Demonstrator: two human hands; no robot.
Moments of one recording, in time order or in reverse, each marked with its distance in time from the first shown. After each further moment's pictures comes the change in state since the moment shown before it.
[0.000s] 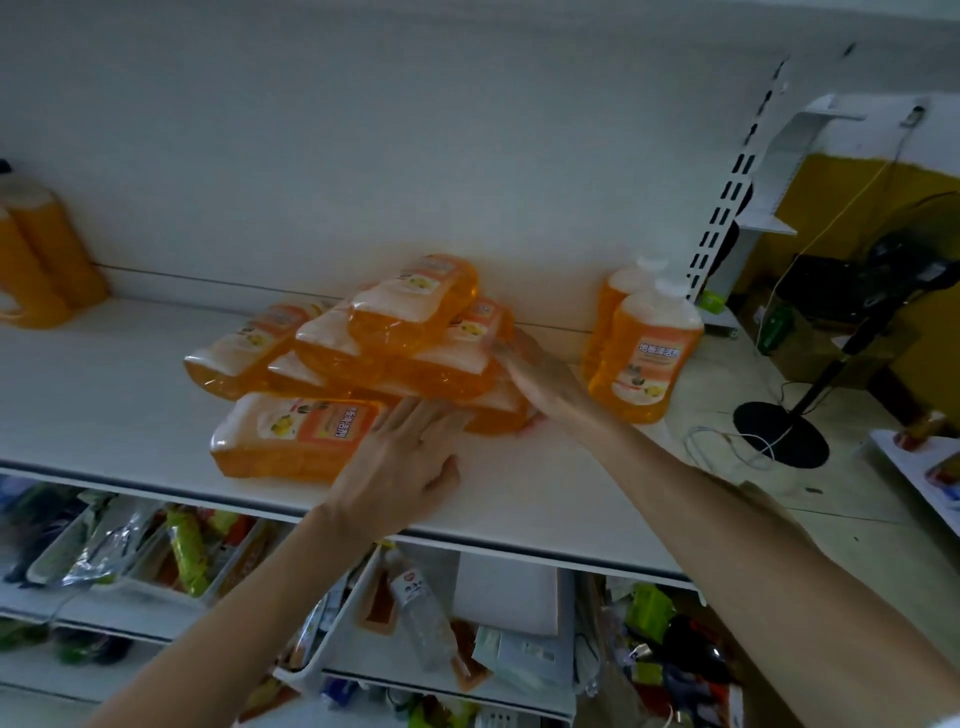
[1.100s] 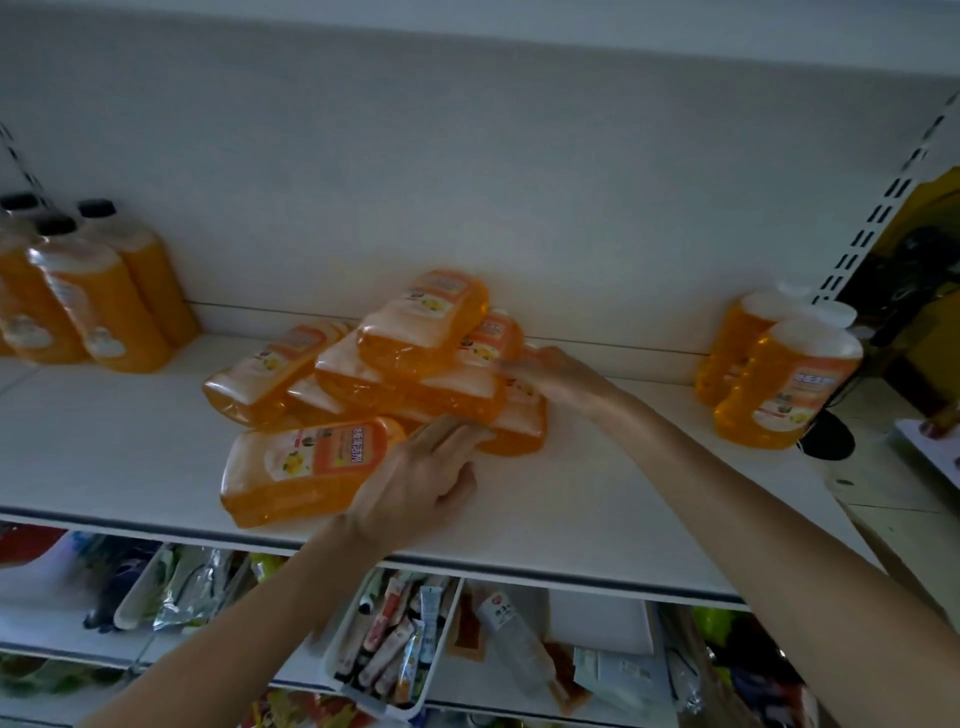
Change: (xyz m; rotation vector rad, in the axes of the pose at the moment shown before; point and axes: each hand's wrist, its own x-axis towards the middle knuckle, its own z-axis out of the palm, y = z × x) left_hand -0.043 -0.128 -0.057 -0.288 0.062 0.090; right_hand 0.060 -0.084 0.093 0.049 -0.086 0.215
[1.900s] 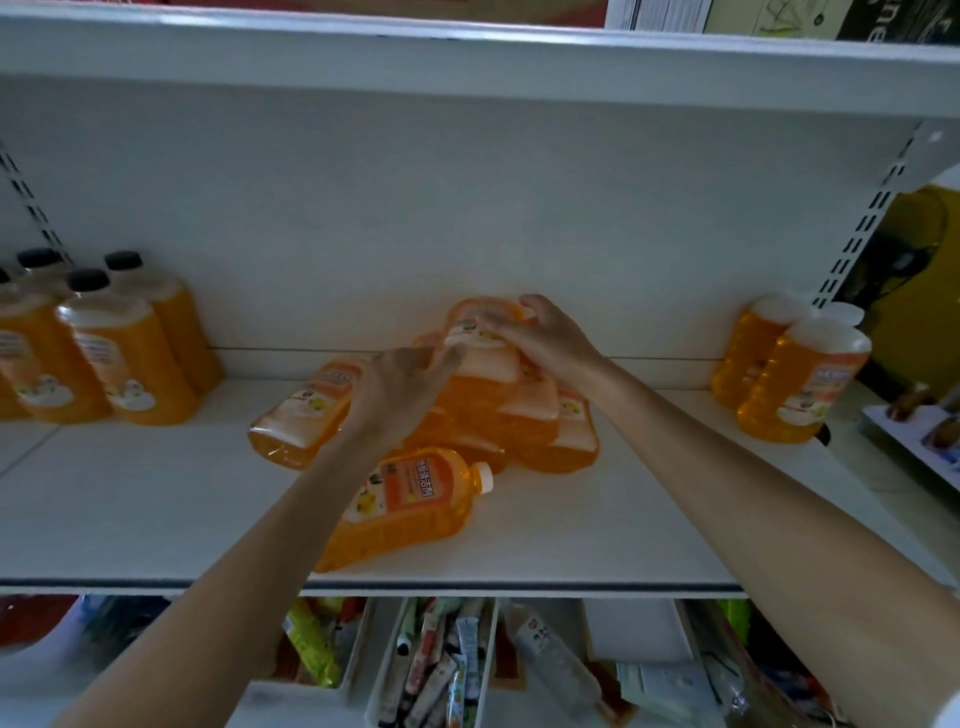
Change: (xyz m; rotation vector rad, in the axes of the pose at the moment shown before) left_hand 0.048 -0.061 -0.080 -0.115 -0.083 -0.693; right_hand 0.023 -0.067 0.031 -0.057 0.311 -0.139
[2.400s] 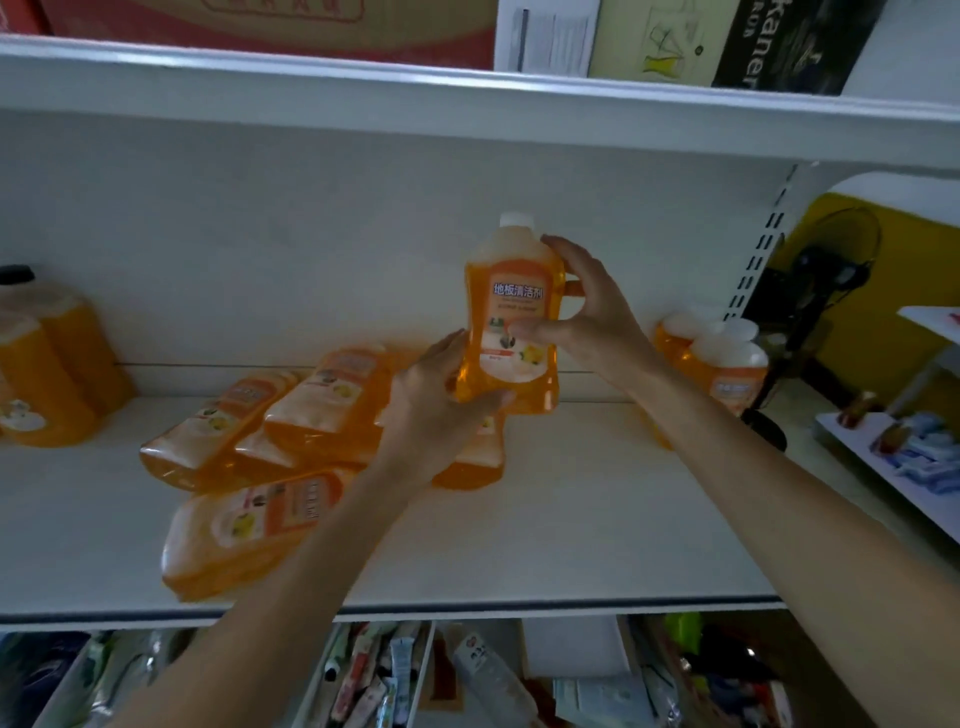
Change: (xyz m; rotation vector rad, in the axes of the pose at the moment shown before) left_hand -0.014 0.096 0.072 -0.337 0.096 0.258; right_hand -0.036 0.030 -0.118 0.101 0.186 -0.315
